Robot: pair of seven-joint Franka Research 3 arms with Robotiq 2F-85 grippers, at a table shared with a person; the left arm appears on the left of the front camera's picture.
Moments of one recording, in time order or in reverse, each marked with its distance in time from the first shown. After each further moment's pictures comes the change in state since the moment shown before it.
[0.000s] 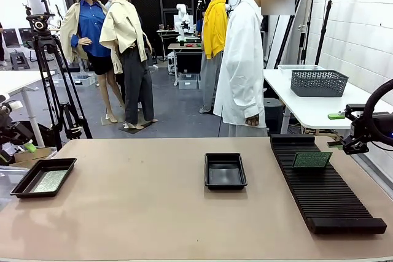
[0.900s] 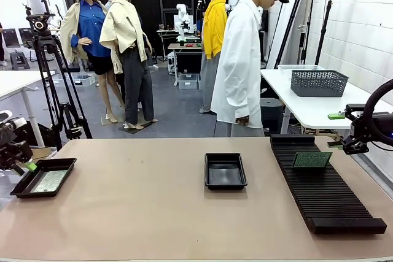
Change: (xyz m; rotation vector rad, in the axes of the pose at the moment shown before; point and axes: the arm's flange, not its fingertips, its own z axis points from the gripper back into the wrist) left arm 0.013 0.044 -0.055 -0.080 0.051 0.002; right arm 0.000 0.000 0.000 0.000 0.000 0.000
